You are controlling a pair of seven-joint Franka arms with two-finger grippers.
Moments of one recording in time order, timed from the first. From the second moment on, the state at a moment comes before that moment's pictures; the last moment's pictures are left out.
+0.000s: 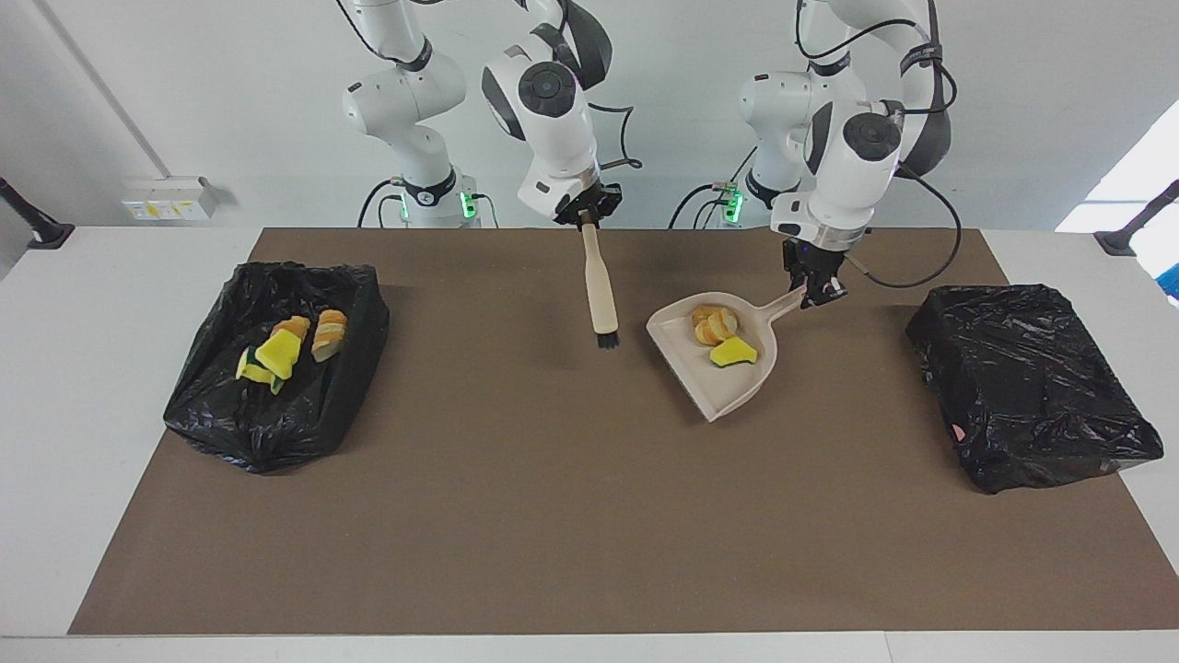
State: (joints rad) left arm -0.07 -0.24 -0.14 -2.33 0.02 2.06 0.94; right arm 0.60 -0.07 0.09 -2.07 0.32 1.83 0.50
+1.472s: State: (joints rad) left arm 0.58 -0.04 -0.07 -1.79 0.08 1.80 1.46; right arm 0.94 0.09 0.10 -2.16 0.23 2.08 0.87
